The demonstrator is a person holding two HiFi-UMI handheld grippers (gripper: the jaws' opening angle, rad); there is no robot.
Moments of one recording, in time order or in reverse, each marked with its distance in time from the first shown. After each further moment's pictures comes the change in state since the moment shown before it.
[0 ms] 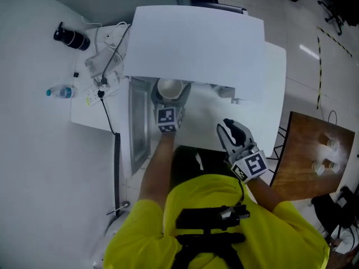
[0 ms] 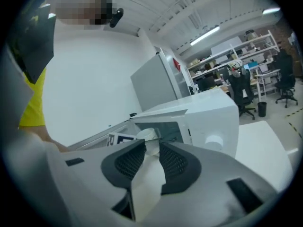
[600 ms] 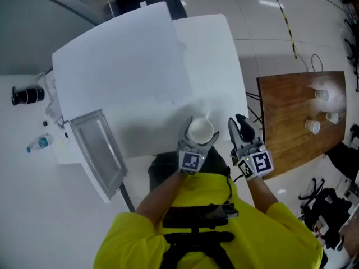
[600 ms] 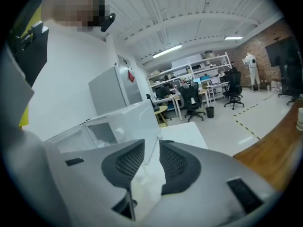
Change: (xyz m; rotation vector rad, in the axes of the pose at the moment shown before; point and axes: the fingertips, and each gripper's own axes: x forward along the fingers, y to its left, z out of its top) left arm -0.089 -0.350 -0.101 0.097 0.166 -0.637; right arm -0.176 -0.162 -0.037 0.160 -0.088 -0.485
